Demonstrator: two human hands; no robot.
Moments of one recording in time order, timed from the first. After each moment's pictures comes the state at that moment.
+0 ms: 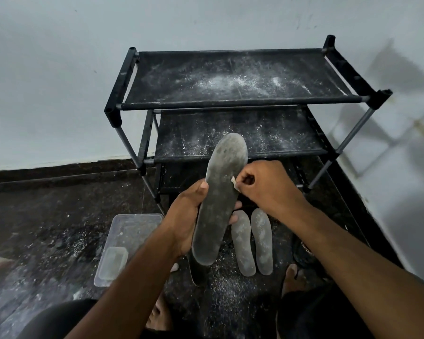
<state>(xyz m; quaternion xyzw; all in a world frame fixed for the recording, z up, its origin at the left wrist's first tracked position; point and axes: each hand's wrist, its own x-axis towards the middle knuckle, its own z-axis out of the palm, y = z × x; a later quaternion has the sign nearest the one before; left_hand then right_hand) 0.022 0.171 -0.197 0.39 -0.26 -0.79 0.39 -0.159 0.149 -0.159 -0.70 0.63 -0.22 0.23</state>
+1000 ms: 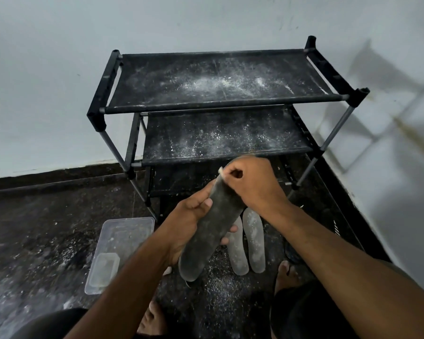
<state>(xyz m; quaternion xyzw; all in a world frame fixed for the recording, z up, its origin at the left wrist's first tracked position) 0.016 0.180 -0.200 0.33 -0.36 -0.82 0.30 -0.161 0.140 -0.176 -0.69 0.62 -0.32 0.20</state>
